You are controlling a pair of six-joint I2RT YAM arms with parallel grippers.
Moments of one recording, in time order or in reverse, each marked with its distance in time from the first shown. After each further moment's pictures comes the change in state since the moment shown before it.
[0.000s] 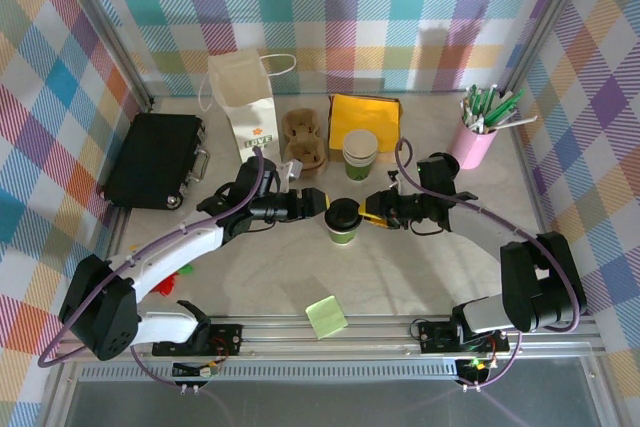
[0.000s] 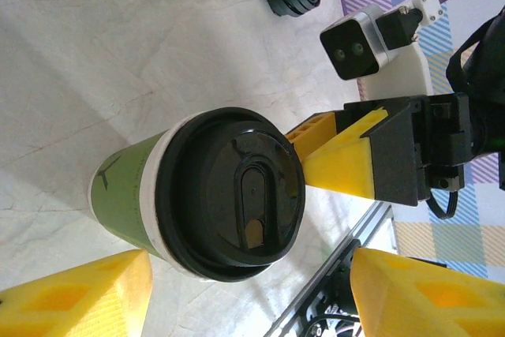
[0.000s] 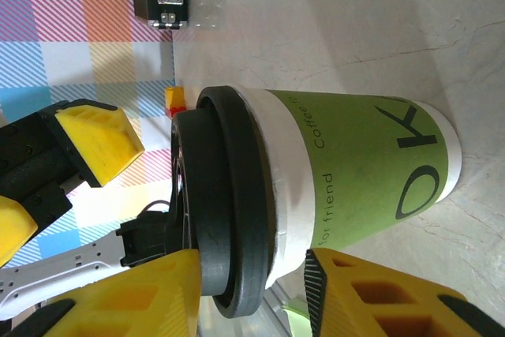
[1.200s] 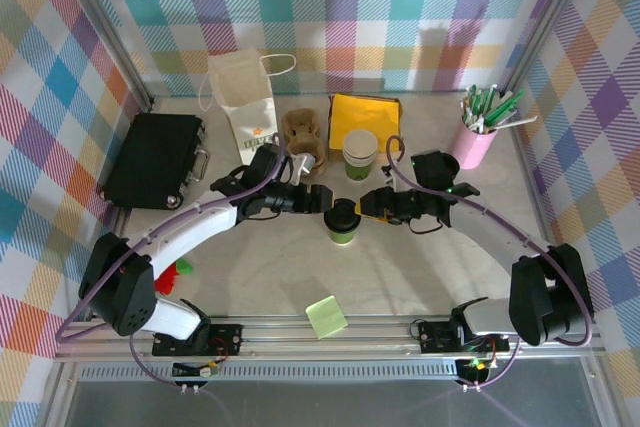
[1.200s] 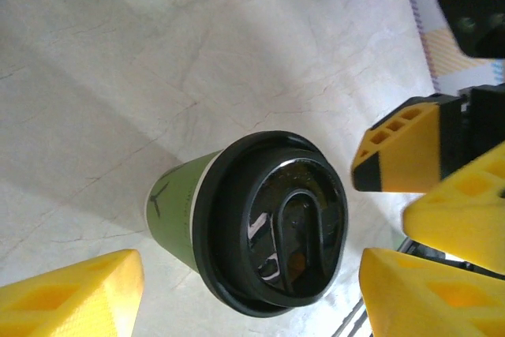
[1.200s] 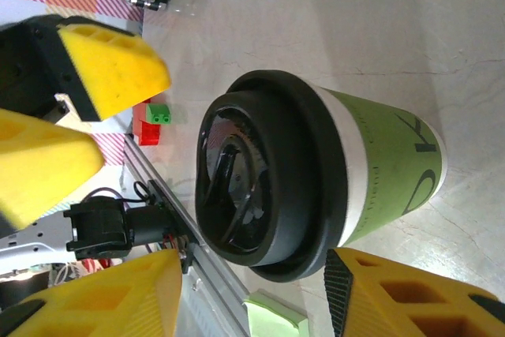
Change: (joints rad) left arm -0.001 0.157 0.190 -0.206 -0.054 0.252; right arm 0.067 -0.075 0.115 -0.225 0.147 -0.199
